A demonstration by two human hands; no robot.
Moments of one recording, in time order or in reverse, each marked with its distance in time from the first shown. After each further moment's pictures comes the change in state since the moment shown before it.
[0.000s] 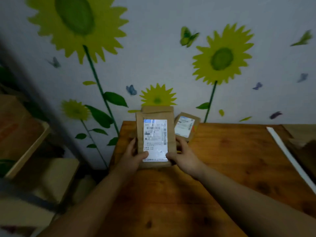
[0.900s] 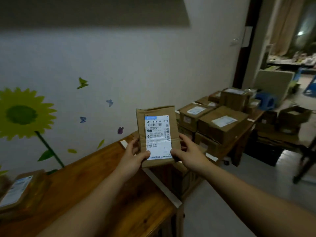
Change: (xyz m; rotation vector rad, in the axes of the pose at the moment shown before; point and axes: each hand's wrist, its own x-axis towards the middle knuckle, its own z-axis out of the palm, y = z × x) left_hand -0.216 0.076 0.539 0.187 -0.692 0.224; right_hand -0.377 0.105 -0.465 0.057 0.719 -0.171
